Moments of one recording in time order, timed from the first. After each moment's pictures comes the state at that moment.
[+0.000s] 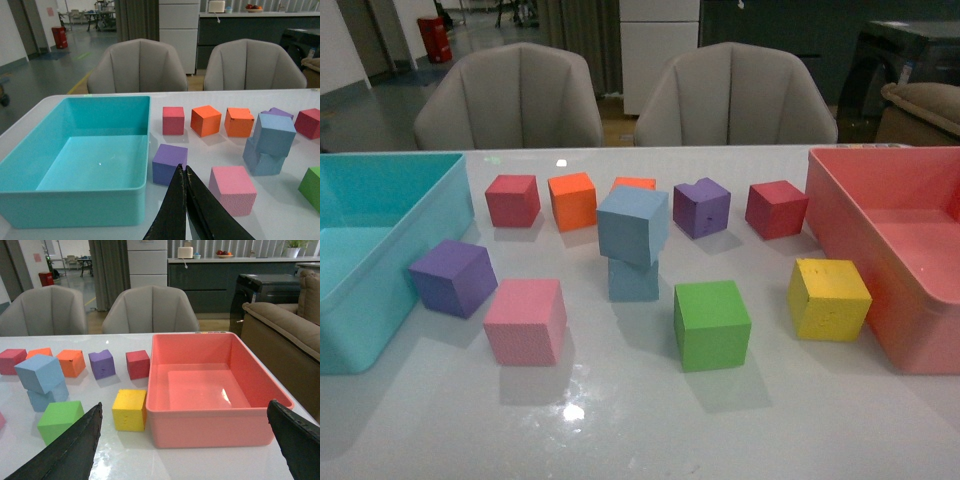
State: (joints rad) left arm 0.00 0.49 0.01 0.48 0.00 -0.01; right arm 0.00 0.00 0.01 0.00 0.00 0.00
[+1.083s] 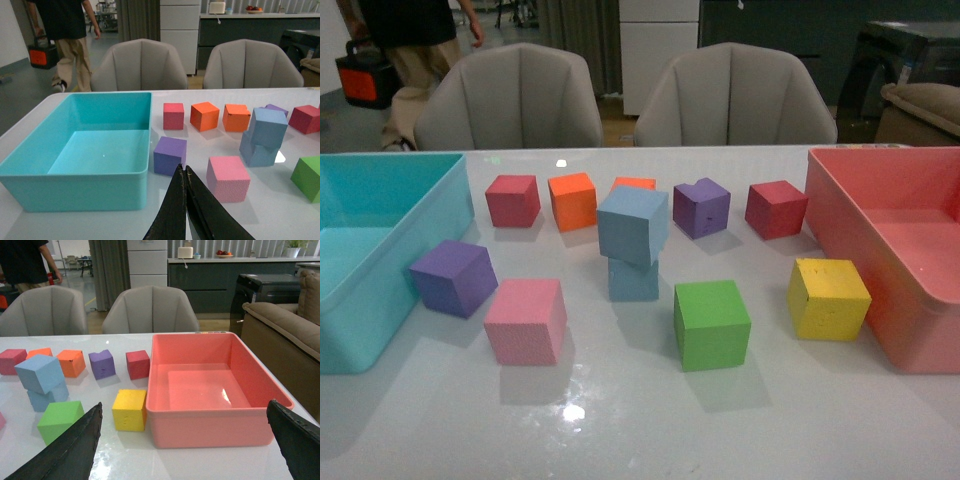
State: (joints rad) left arm 0.00 0.01 0.01 -0.01 0.00 -0.01; right arm 0.00 0.00 0.01 0.00 0.00 0.00
